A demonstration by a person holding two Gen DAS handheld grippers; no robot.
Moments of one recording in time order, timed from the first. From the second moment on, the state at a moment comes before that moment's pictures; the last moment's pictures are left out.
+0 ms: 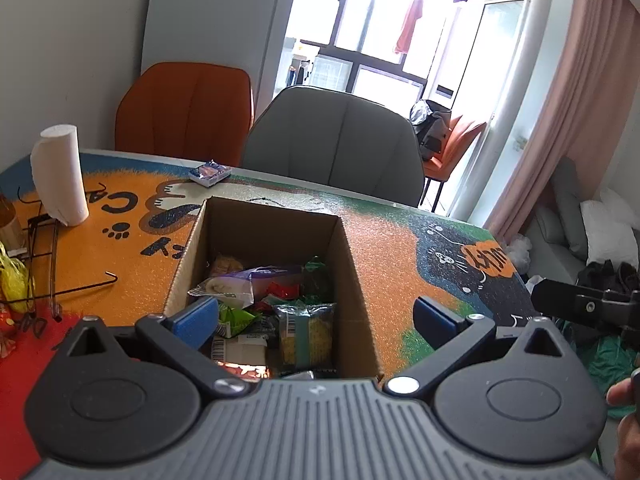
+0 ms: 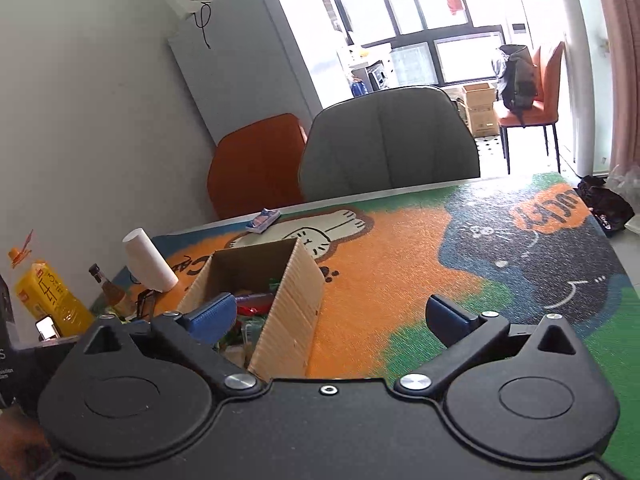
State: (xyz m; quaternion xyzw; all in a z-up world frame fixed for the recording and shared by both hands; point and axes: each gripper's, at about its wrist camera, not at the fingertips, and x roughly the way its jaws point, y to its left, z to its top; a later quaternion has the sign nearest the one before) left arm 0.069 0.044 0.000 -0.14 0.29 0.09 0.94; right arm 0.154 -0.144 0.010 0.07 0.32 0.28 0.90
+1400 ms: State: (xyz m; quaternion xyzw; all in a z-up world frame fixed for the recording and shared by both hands) left arm 0.006 0.016 0.011 -0.10 0.30 0.06 0.95; right arm 0.091 -0.192 0.029 0.04 0.30 0.25 0.92
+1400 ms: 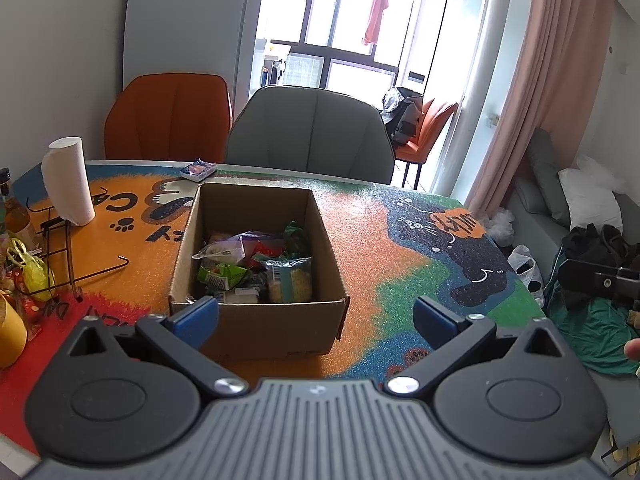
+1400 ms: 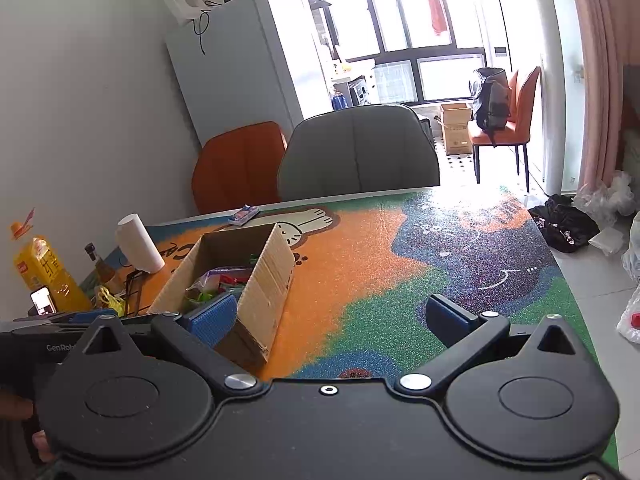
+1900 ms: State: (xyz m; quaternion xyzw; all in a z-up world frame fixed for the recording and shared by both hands) left arm -0.001 0.017 0.020 -0.09 0.30 0.06 0.95; right arm 0.087 -0.193 0.033 0.04 0.30 0.25 0.92
